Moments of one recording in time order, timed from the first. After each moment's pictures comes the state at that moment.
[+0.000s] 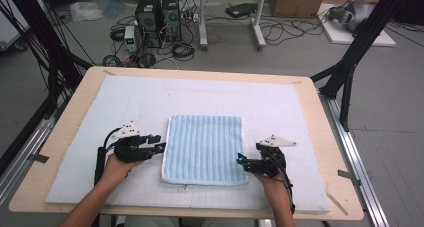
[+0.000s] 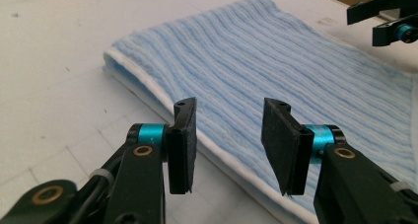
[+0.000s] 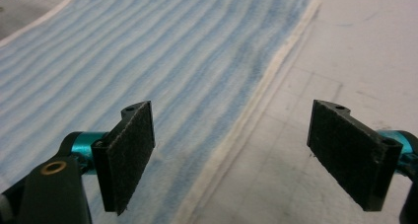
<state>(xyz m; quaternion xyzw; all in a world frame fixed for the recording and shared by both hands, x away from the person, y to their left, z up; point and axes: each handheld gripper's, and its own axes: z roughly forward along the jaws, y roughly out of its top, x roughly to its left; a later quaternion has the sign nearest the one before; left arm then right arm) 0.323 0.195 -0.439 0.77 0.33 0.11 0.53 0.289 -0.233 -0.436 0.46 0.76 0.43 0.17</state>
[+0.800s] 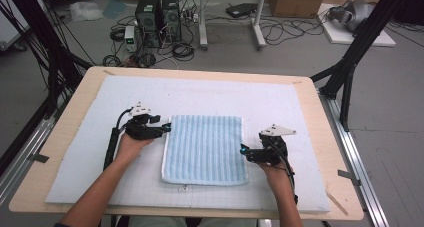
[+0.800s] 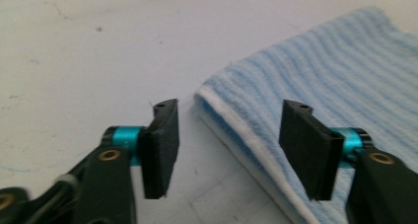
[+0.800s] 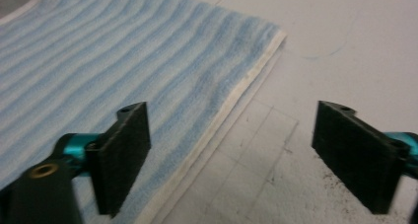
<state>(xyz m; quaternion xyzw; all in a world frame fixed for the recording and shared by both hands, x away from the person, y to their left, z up) 0.388 0.178 -0.444 0.77 0.41 0.16 0.47 0.318 -0.241 -0.429 0.43 0.78 0.41 0.19</state>
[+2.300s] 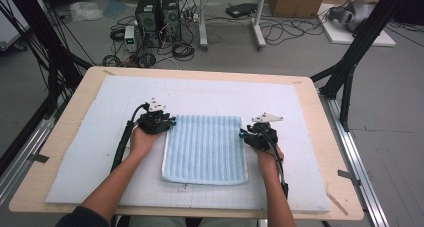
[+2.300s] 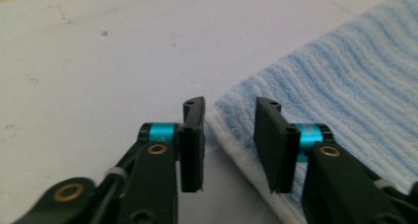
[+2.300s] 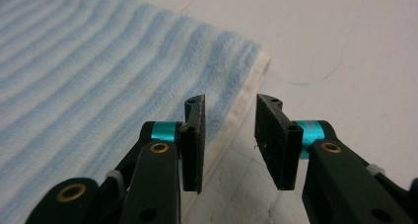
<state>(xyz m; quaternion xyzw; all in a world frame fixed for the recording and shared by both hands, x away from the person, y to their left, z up) 0.413 0.153 -0.447 0.78 0.42 0.20 0.42 0.364 -0.224 -0.437 0.45 0.78 0.38 0.21</state>
